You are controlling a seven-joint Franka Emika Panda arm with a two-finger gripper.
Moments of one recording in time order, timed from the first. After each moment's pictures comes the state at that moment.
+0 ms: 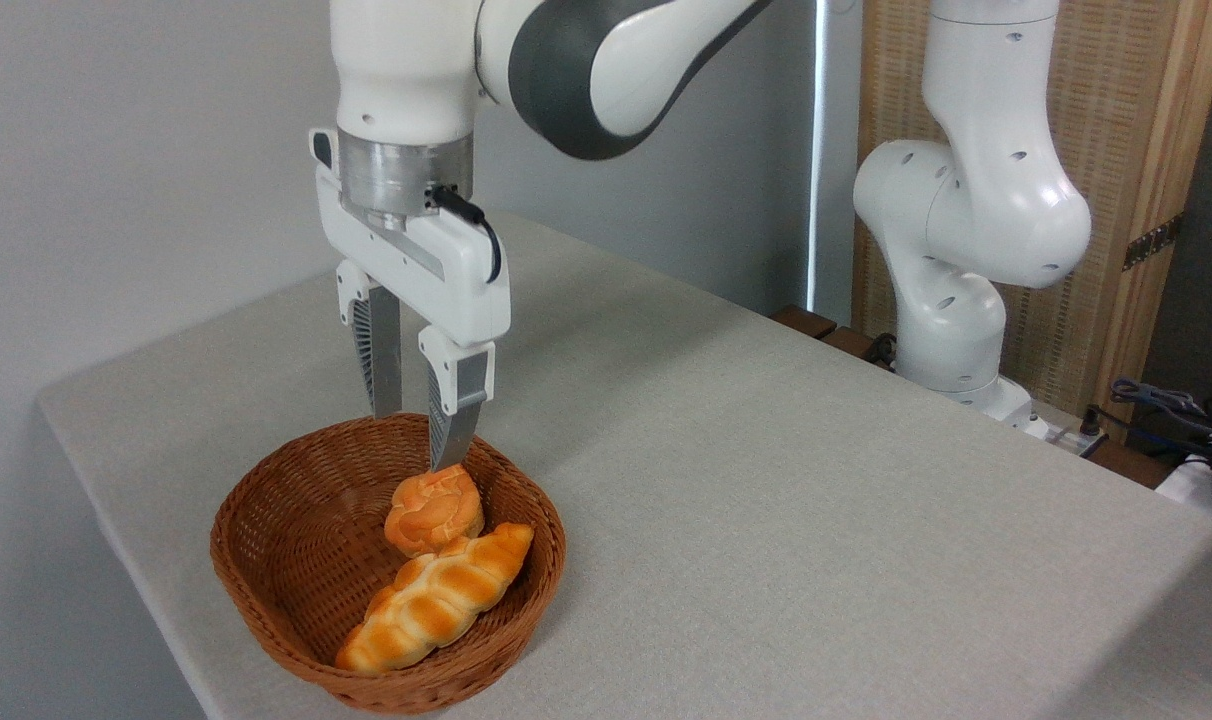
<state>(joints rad) -0.10 -0.05 -0.04 -1.95 -0.11 2.11 0.66</state>
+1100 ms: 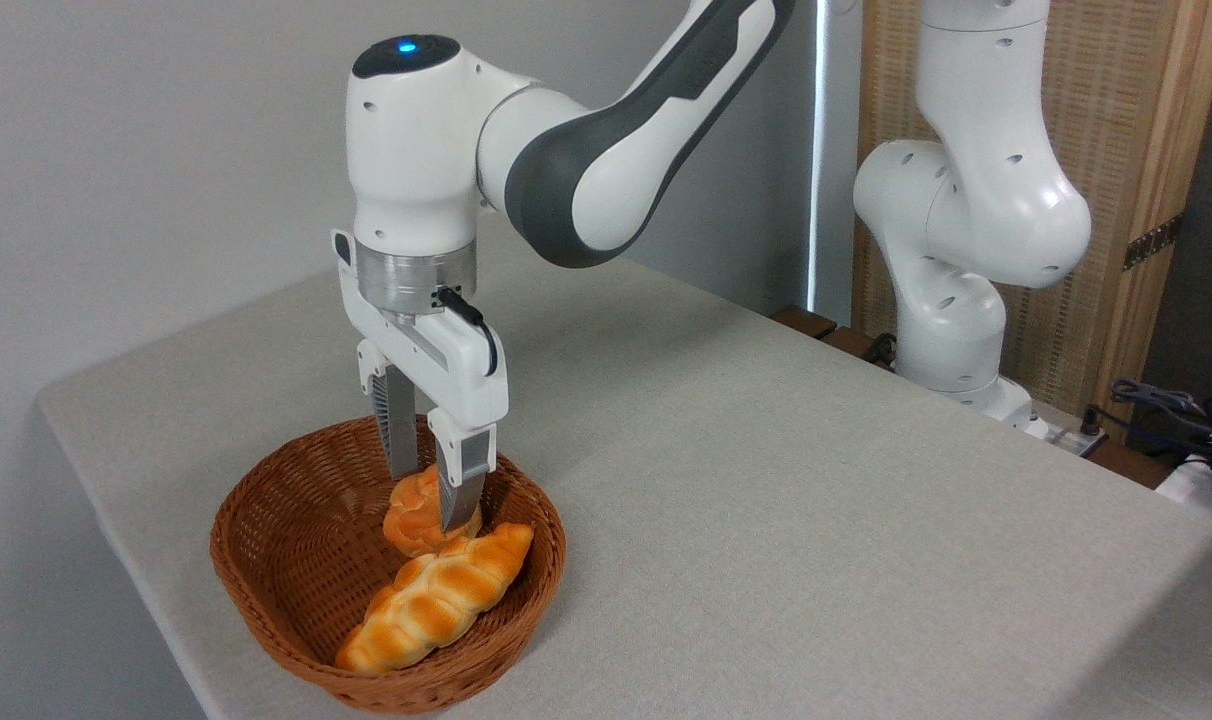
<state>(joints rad) -0.10 0.02 -0.09 -2.07 -0.11 2.27 0.66</state>
